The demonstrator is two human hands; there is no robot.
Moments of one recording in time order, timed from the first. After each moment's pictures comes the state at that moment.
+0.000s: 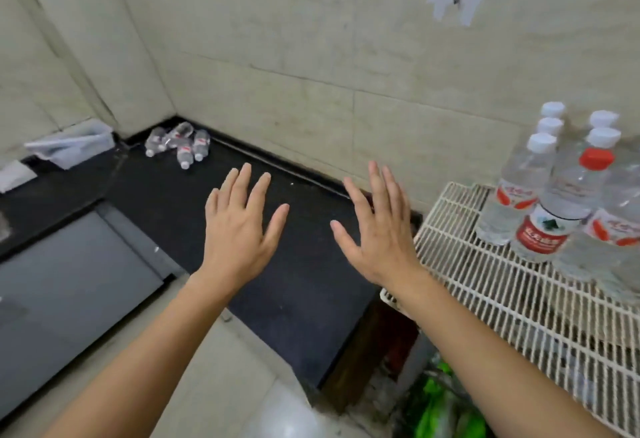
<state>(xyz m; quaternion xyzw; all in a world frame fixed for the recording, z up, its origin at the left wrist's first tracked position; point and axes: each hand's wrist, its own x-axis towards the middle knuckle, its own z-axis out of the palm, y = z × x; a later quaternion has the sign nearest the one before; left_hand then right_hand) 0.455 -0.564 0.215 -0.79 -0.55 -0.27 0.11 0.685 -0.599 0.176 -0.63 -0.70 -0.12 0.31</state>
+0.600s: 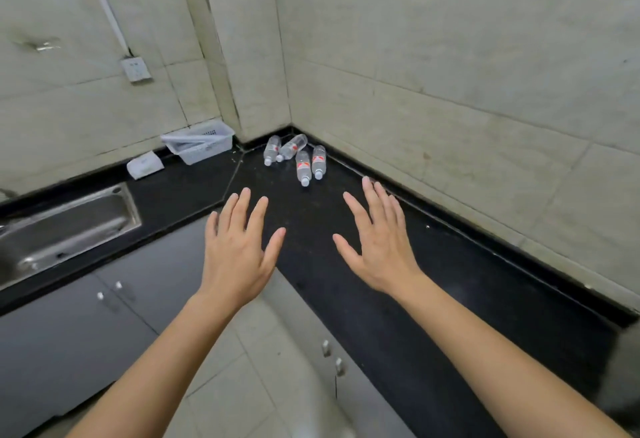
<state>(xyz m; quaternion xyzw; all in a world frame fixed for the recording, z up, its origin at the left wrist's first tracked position) 0.096 -0.415 0.200 -0.71 -0.66 -0.22 0.14 0.341 -0.372 0.170 -0.54 -0.80 -0.07 0.28</state>
